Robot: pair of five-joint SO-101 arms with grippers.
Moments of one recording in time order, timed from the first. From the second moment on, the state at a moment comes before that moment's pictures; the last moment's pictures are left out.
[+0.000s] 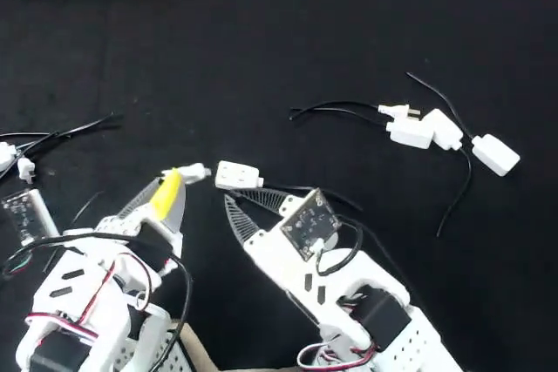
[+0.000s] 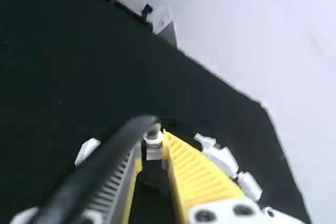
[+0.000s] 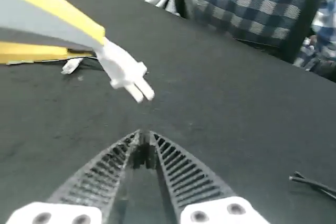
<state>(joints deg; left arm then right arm) 14.0 -104.0 60.2 69.1 42.6 -42.6 -99.0 83.3 42.4 3.8</state>
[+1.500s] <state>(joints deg) 7.6 -39.9 44.6 53.3 53.9 -25.2 -98.9 95.0 24.5 -3.5</state>
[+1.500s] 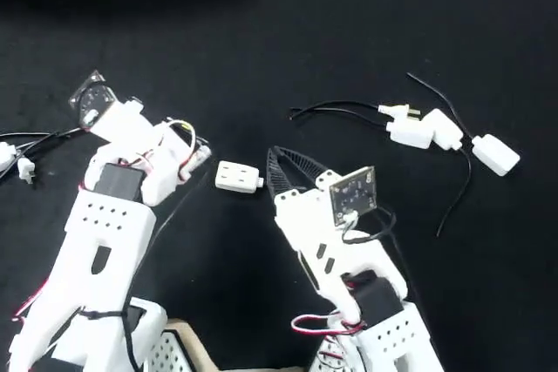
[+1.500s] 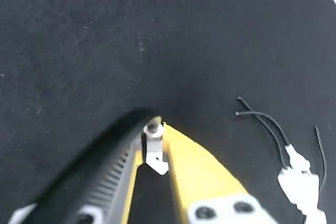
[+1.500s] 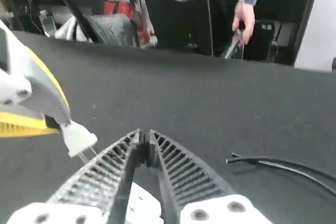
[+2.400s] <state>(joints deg) 35.1 -83.6 59.1 51.6 53.6 -25.2 -98.9 95.3 23.9 -3.3</state>
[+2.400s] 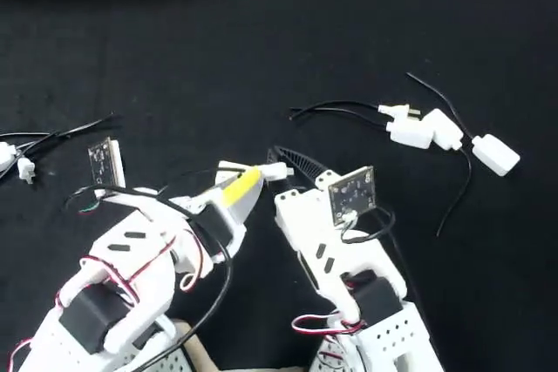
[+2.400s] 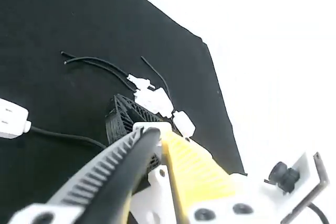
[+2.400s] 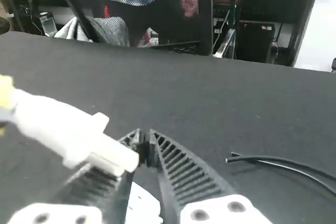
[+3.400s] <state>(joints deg) 24.9 -83.8 61.8 51.7 52.3 -25.3 -98.9 95.3 23.9 -3.4</state>
